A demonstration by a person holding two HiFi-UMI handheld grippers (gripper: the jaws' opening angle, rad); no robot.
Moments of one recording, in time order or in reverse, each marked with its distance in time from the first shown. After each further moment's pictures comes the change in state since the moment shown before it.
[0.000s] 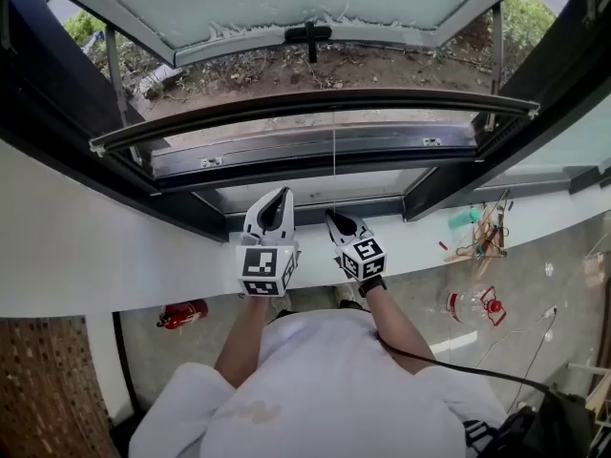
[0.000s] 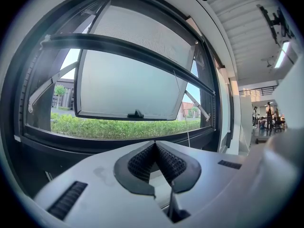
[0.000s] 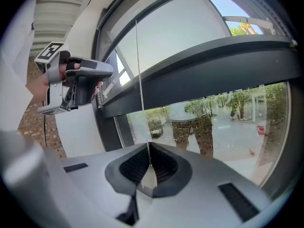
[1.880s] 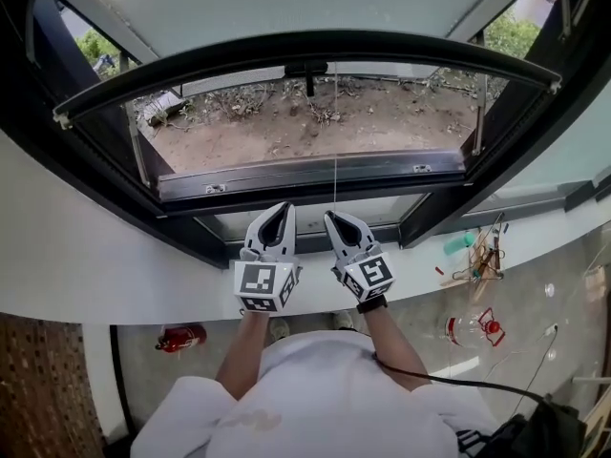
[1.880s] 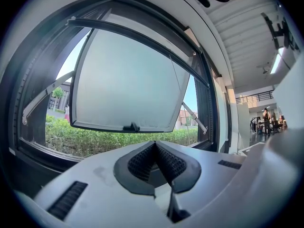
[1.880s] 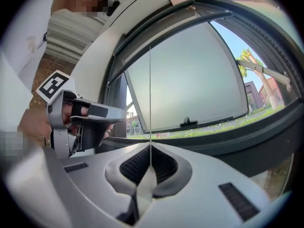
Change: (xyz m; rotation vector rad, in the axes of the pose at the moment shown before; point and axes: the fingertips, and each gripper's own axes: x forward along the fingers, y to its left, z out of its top) left arm -0.002 -0.010 0.049 -0.013 -0.109 -0.035; right arm -0.038 0.028 0.153 -0.139 -0.338 -0.006
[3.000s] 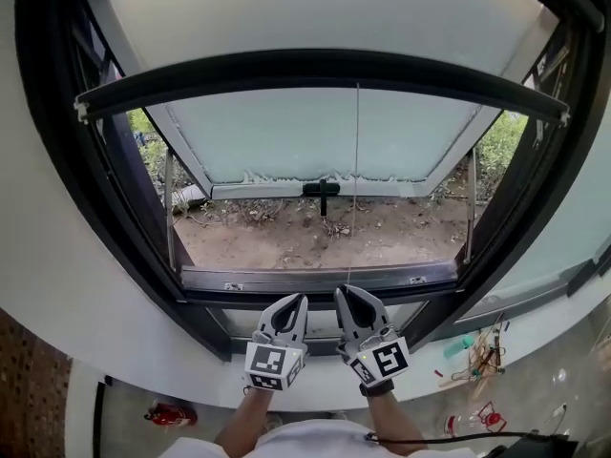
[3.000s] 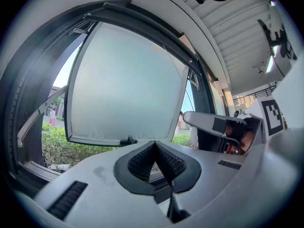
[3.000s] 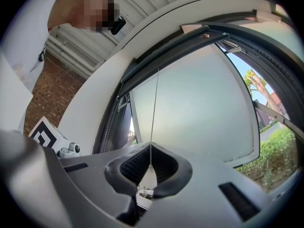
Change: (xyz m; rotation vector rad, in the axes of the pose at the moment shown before) left arm 0.003 -0.011 0.055 0.041 -0.075 -0.016; right arm -0.002 0.019 0.176 -0.096 -0.277 0.041
